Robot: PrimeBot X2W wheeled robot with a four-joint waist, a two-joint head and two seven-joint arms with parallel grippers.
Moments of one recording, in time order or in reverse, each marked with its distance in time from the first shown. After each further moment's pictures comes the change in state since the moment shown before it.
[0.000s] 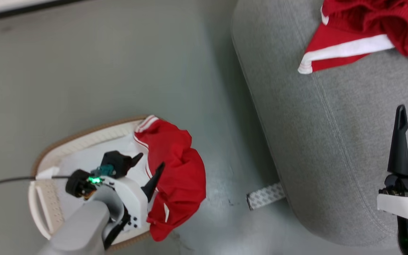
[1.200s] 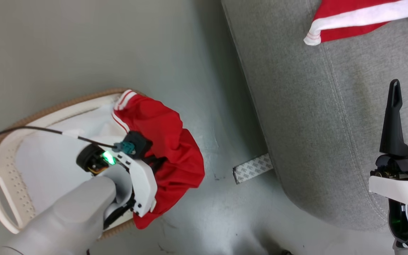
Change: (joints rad) left arm -0.278 0.108 -0.517 -0.043 -0.298 0.000 0.092; right arm -0.093 0.000 0.069 -0.017 0.073 0.000 0.000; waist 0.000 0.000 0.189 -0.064
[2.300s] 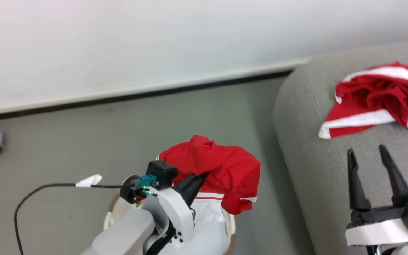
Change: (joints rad) left arm 0.230 -0.181 0.243 -0.054 0.055 0.000 -0.175; right arm 0.172 0.001 0.033 0.172 -0.147 0.000 0.000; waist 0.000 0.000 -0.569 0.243
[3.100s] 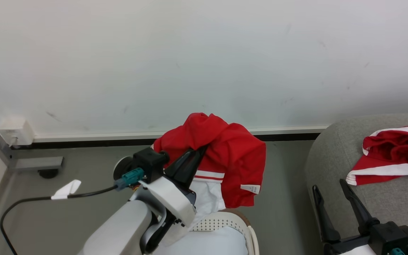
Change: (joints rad) left arm 0.109 -0.017 0.303 -0.248 0.237 0.043 -0.001; right arm 0.092 0.000 0.144 0.072 0.059 0.000 0.000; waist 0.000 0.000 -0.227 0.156
